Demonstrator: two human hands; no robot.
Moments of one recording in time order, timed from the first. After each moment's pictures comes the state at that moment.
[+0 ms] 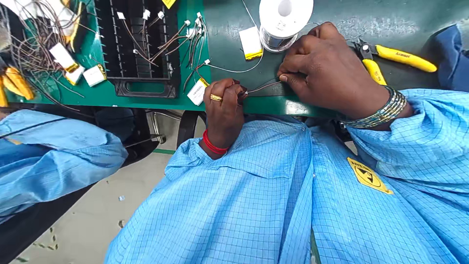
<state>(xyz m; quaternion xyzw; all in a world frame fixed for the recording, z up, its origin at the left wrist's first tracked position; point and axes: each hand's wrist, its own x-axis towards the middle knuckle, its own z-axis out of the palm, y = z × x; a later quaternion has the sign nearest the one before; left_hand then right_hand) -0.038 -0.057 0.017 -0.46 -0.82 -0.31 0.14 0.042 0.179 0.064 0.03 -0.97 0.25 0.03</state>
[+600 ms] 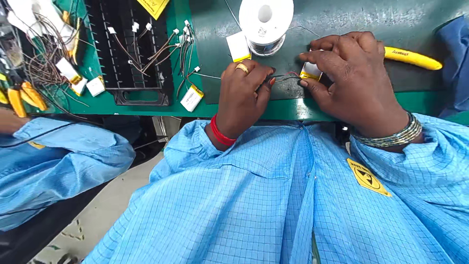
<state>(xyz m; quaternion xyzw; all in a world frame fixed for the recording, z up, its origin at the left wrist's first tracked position) -0.045 0.010 0.050 -0.50 -0.81 -0.31 -0.04 0.092 0.199 0.052 -0.08 -0.96 0.25 0.09</state>
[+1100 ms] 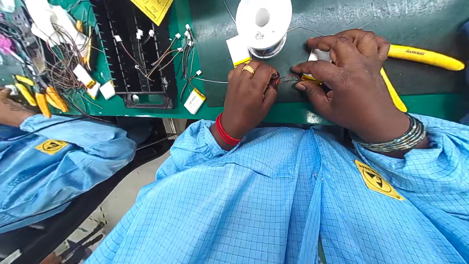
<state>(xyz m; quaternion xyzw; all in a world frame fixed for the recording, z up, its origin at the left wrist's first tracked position) -0.045 0.022 0.045 -0.53 -0.80 -0.28 -0.02 0.088 0.195 0.042 -0.07 -0.95 0.27 0.12</state>
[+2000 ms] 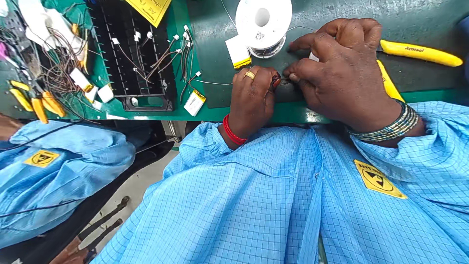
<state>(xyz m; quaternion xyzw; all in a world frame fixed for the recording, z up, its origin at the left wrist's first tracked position) -0.036 0.020 0.028 -0.52 -0.79 -0.34 0.02 0.067 0.192 0.047 -0.02 -0.96 0.23 0.14</state>
